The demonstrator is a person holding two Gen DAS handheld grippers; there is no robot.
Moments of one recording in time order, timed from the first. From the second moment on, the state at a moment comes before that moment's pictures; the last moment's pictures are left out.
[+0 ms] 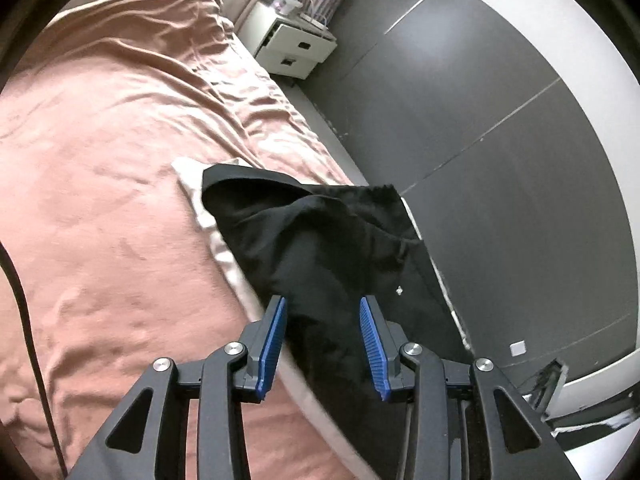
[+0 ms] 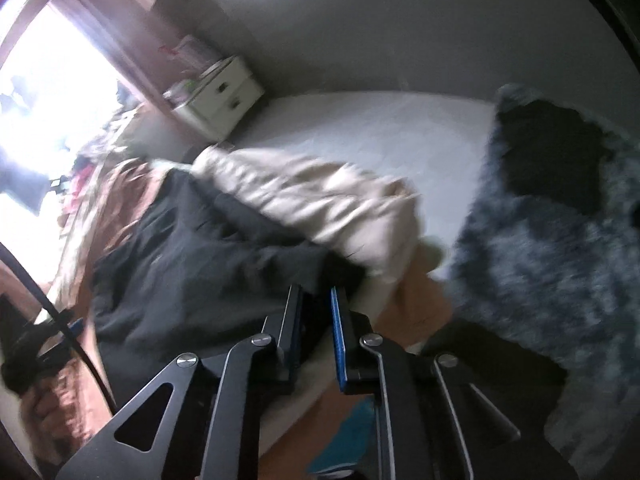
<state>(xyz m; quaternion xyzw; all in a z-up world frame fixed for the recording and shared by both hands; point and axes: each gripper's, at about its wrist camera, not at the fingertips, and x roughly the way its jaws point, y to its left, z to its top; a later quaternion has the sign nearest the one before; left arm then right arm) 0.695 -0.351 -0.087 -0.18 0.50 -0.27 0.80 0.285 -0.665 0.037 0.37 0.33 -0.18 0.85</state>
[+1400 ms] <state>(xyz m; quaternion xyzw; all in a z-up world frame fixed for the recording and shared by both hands) 0.372 -0.203 0.059 -0.07 0.33 -0.28 0.90 0.051 -0.442 0.123 0.25 0.24 -0.14 0.93</state>
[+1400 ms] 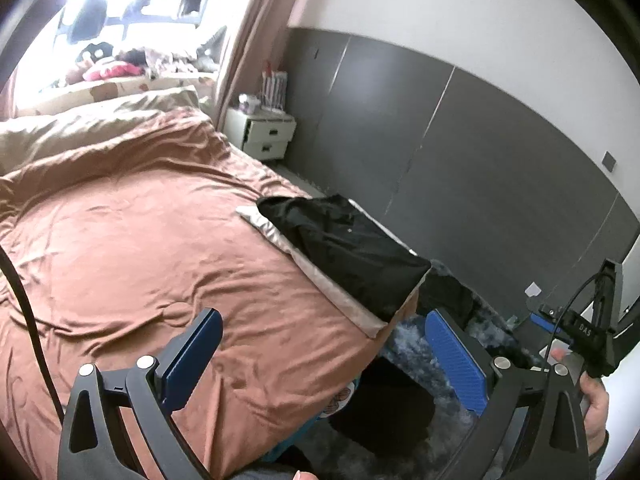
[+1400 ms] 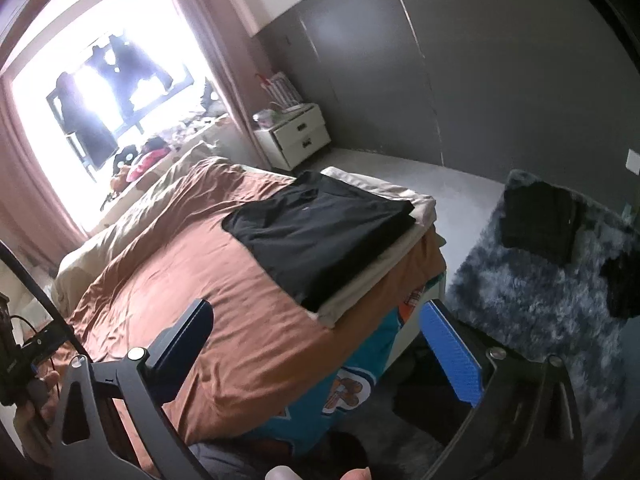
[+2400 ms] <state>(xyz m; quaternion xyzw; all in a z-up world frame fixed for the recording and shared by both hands) 0.169 -0.113 0.060 -0.05 0.22 -0.19 0.95 -0.053 -0.366 0.102 0.17 0.21 -0.06 0.96</state>
